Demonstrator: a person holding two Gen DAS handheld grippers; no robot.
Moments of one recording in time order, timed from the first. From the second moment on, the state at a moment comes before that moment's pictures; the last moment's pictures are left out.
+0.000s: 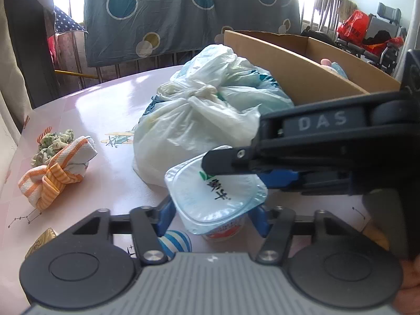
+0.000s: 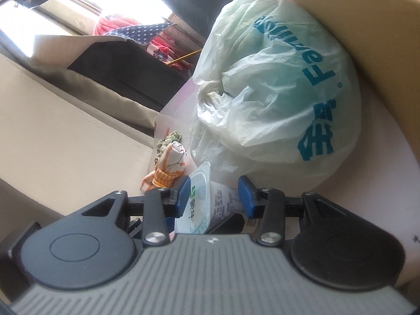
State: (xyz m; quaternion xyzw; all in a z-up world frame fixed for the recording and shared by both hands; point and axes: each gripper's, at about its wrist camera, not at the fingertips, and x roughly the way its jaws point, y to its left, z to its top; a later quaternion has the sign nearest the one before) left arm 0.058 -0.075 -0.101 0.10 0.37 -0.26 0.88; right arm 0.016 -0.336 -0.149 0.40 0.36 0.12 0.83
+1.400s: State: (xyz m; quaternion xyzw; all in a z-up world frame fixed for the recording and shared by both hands) left arm 0.079 -0.313 0.007 0.13 0.42 -0.39 0.81; right arm 0.012 -0.598 -0.034 0.46 0.37 0.08 0.80
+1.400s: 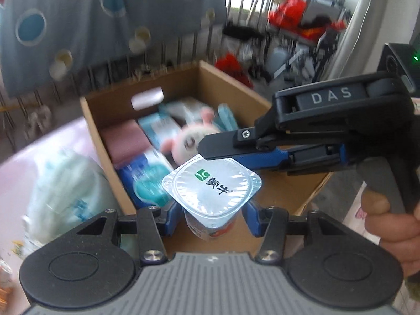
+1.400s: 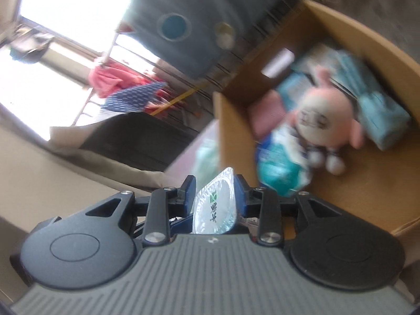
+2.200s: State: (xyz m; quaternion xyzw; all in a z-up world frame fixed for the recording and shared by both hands) left arm 0.089 -0.246 0.009 0.12 0.44 -0.33 0.82; right arm 0.065 -0.619 -0.093 0.43 0.46 -0.01 0.77
